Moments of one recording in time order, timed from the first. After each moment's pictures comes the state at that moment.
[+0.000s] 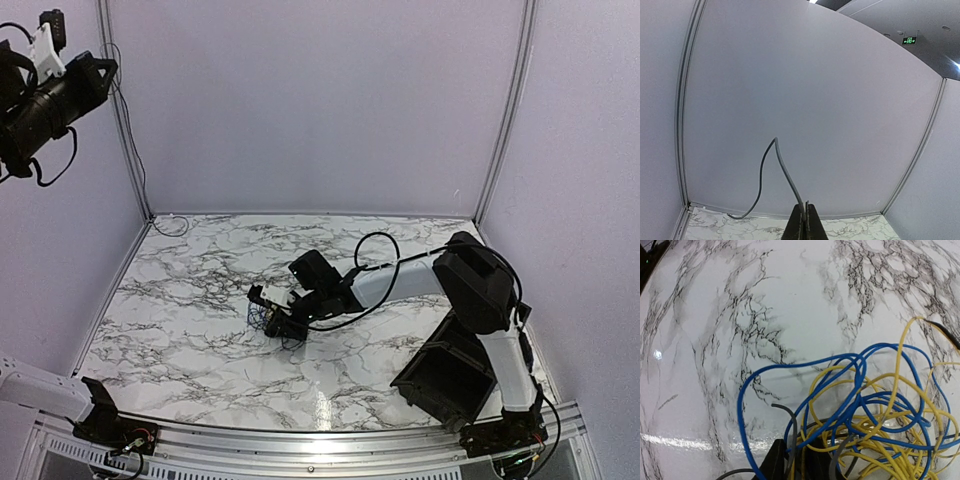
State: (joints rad) left arm -0.73 1.15 1.85 -0.54 -0.54 -0.21; right arm 0.92 2.27 1.53 -0.08 -0.45 -0.32
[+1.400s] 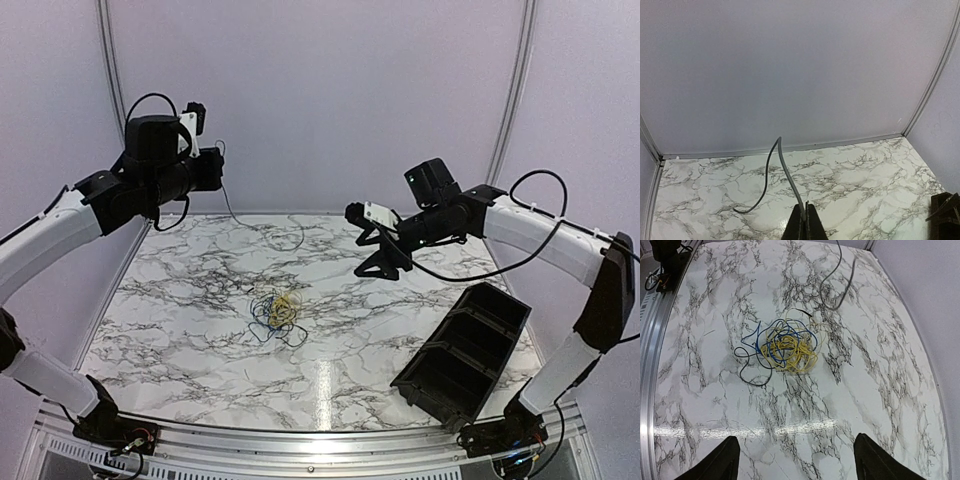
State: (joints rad) left arm -0.65 1.38 1.42 -0.29 -0.35 -0.25; right arm 0.60 1.58 1.40 -0.65 -0.54 -0.71
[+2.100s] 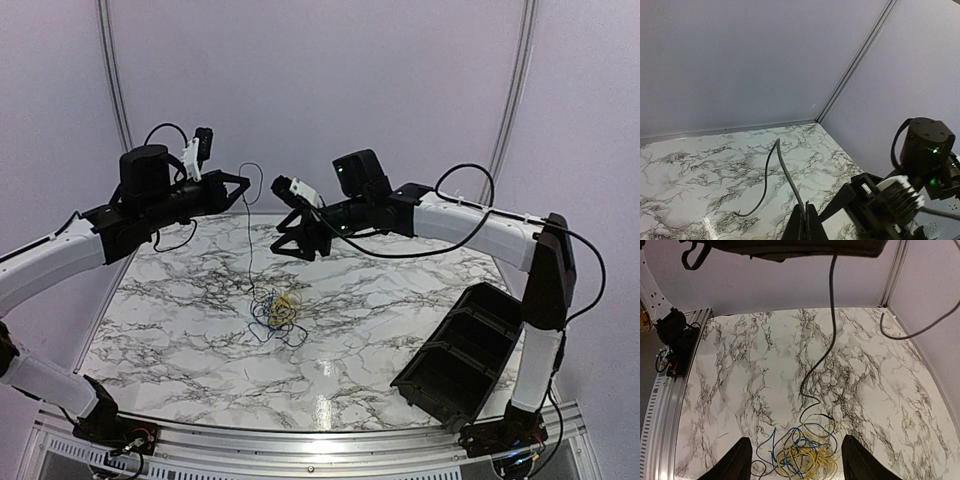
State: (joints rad) left arm -0.59 1.33 1.14 0.04 0.17 -0.44; right arm 0.79 1.90 1.71 -0.34 -0.61 -0.33
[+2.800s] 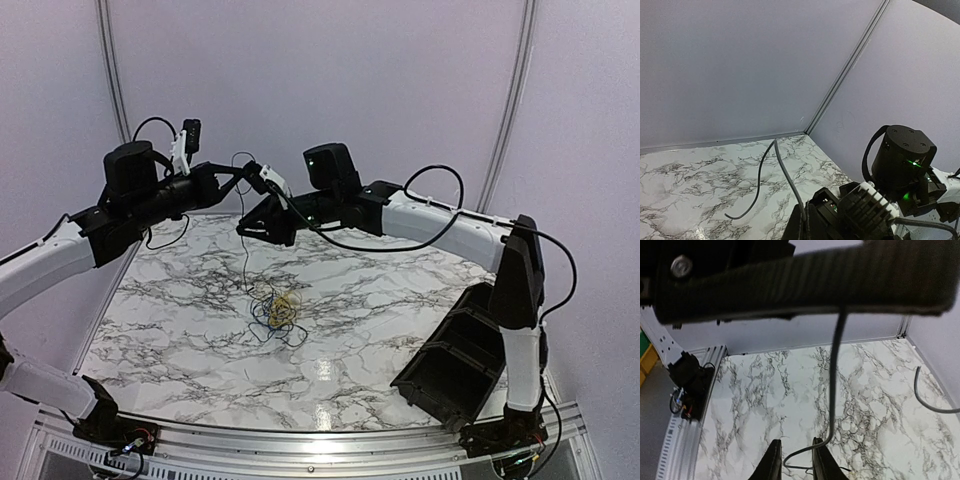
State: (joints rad) left arm -0.58 1.26 1.12 0.08 0.21 -0.47; right arm 0.87 2.09 1.96 -0.25 -0.64 -0.15
